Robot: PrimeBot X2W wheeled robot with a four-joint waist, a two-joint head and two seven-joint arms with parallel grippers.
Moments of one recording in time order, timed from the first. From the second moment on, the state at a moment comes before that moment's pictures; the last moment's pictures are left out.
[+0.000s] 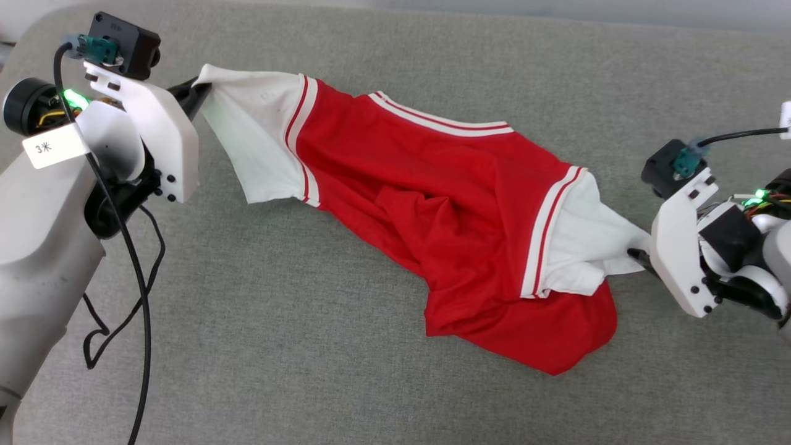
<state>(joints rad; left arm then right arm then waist) -1.03 0.63 -0.81 0.58 -0.81 -0.12 0.21 -0.77 -0.70 0.75 0.24 0.67 0.13 0.80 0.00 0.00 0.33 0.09</state>
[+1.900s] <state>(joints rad) -1.21 0.74 -0.74 0.16 -0.77 0.00 0.07 -1.00 -0.72 0.47 0.22 0.60 0.13 0.22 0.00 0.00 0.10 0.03</state>
